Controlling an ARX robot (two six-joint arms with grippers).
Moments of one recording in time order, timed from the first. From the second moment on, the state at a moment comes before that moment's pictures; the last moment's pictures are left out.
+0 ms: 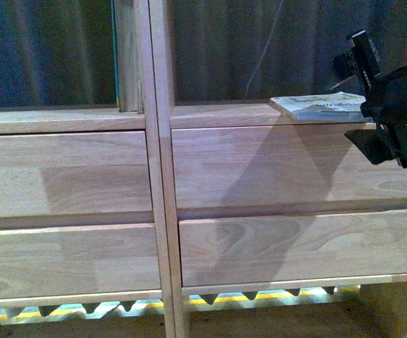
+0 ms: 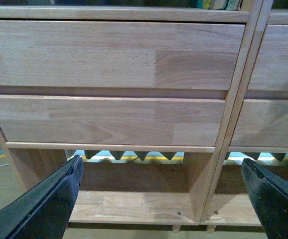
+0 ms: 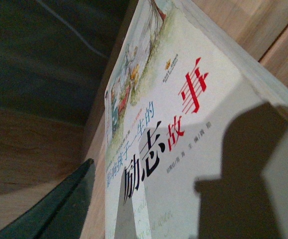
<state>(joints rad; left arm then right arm) -0.01 0.00 0.01 0.00 0.00 0.00 0.05 1.87 1.33 0.41 0.00 1.14</state>
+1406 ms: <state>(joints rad) -0.13 1.26 0.89 0.95 0.84 -1.25 0.28 1.45 1.04 0.81 -0.40 0.95</state>
